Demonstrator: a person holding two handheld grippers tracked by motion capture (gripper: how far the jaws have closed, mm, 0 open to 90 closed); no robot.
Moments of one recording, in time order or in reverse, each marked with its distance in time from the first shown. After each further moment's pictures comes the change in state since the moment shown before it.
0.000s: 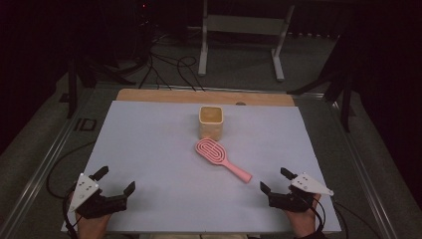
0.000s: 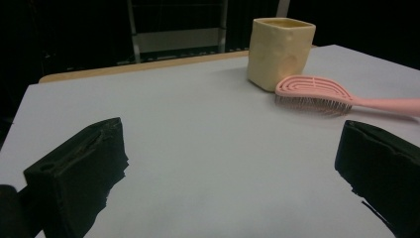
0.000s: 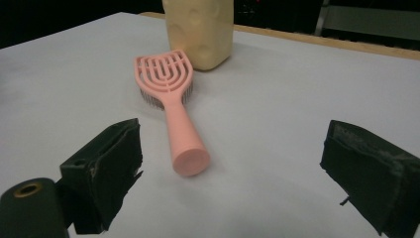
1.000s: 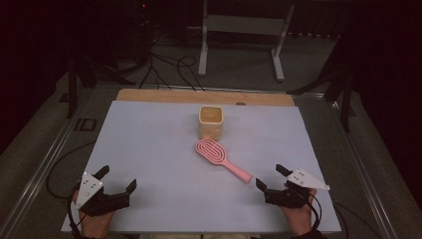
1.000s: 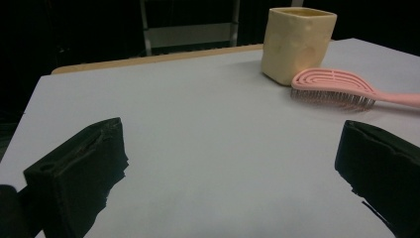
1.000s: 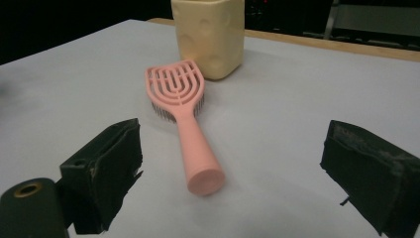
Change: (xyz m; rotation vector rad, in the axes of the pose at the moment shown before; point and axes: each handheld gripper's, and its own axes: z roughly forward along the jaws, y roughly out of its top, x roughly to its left) left arm 0.001 -0.007 0.010 0.013 0.049 -0.001; right arm 0.006 0.013 0.009 -0.007 0.030 0.020
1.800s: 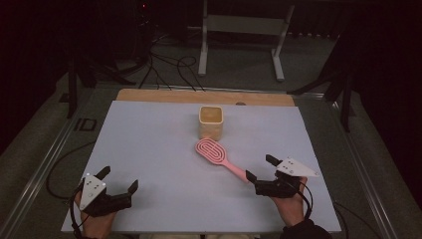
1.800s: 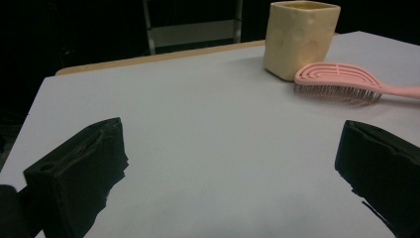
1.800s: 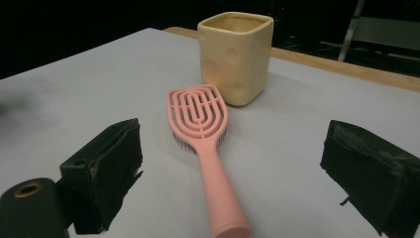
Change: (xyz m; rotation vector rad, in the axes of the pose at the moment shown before) left arm -0.004 -0.002 0.002 0.009 0.019 0.024; right arm 0.014 0.034 0.021 -0.001 0.055 -0.052
